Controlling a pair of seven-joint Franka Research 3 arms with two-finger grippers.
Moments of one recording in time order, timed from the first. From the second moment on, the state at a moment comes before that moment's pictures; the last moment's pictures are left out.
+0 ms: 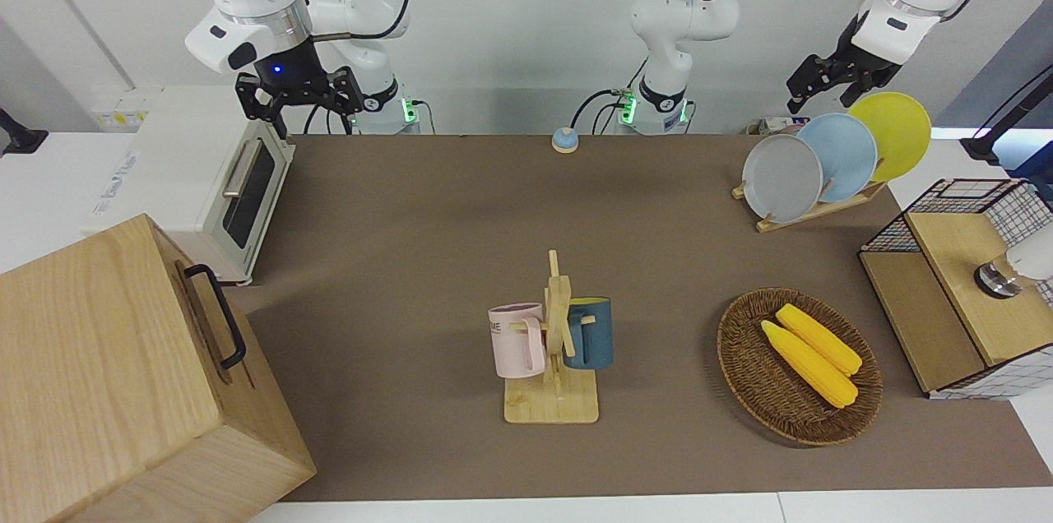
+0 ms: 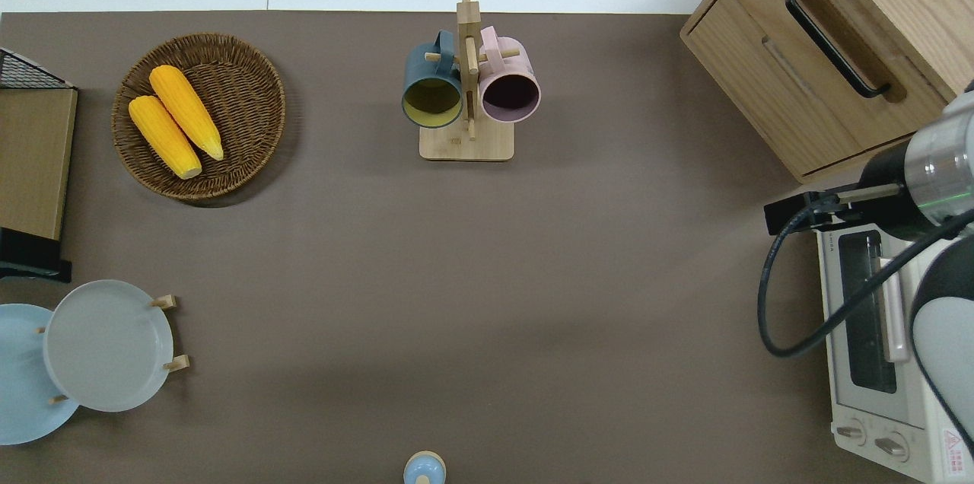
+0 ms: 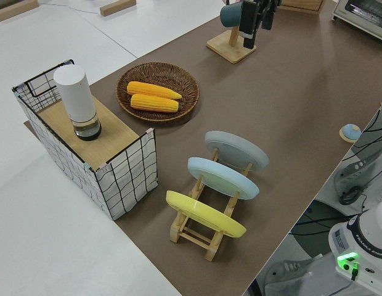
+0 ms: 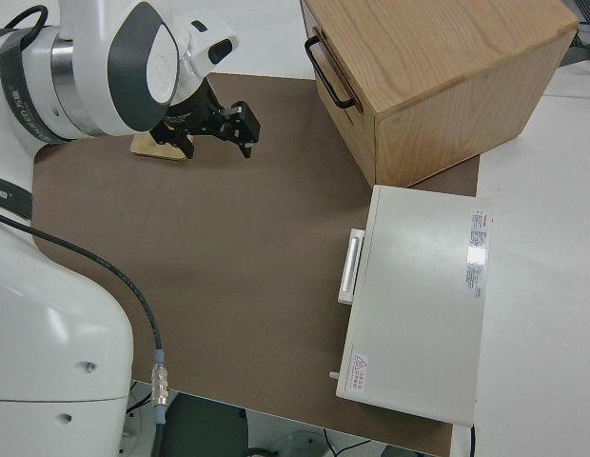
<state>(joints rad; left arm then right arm) -0.08 -0.04 0.15 -1.51 0.00 1.34 -0.05 -0.15 0.02 0.28 -1.49 -0.02 1.48 0.04</state>
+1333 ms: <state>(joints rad) -0.04 -0.11 0.13 -2.04 0.34 1.62 -0.05 -0.15 0.02 0.28 -1.49 -0.02 1.48 0.04</state>
